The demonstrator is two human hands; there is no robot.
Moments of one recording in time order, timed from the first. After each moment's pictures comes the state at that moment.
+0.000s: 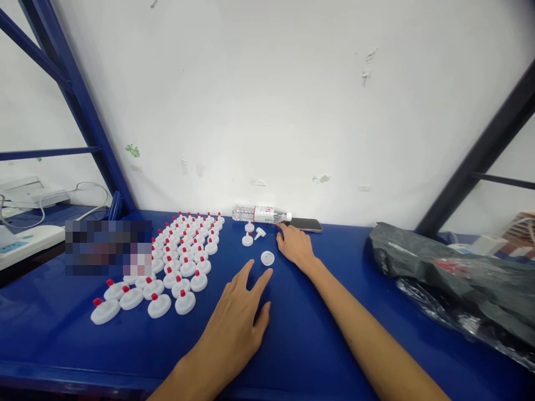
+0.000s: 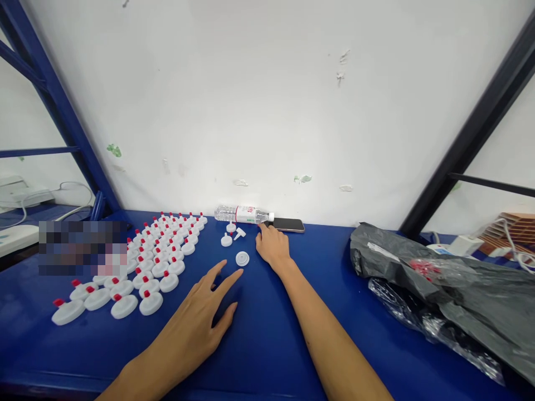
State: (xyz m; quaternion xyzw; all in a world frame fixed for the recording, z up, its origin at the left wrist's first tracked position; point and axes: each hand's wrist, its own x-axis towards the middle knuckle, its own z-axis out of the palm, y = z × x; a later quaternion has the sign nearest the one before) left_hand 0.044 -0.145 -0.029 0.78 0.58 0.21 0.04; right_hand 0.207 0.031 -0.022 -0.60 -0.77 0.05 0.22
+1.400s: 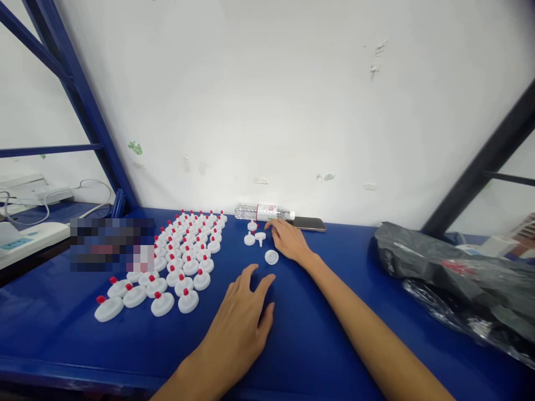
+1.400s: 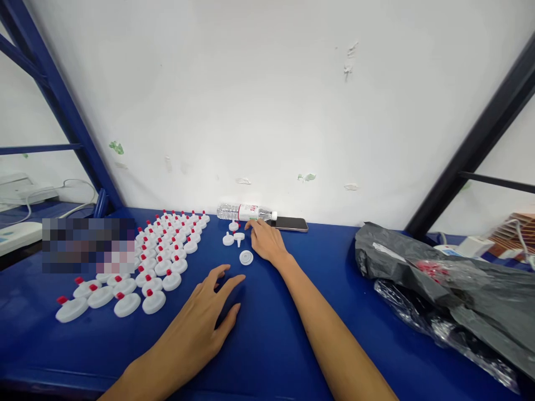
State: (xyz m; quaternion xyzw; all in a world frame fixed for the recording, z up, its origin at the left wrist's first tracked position) left_hand 0.046 -0.150 -0.024 0.78 0.59 0.19 0.06; right_hand 0.196 0.040 -0.019 -0.48 -0.86 0.00 0.20
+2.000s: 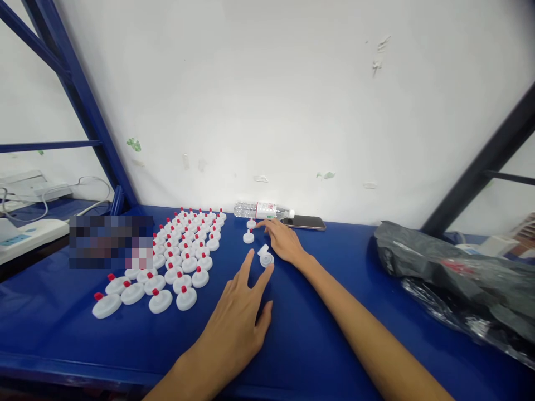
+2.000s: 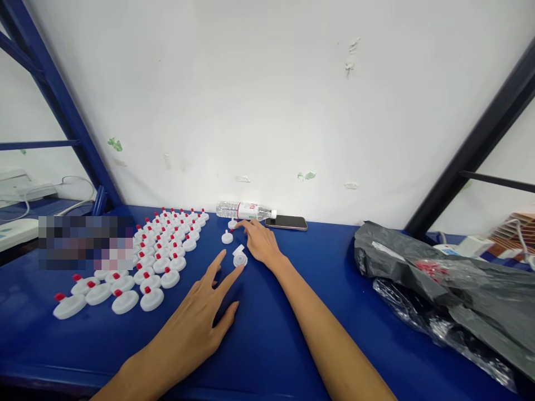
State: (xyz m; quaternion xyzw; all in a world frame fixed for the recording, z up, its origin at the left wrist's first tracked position) left_hand 0.045 -0.150 -0.026 0.78 0.58 0.23 0.05; right_hand 0.187 0.028 -0.018 -0.43 -0.87 0.05 0.24
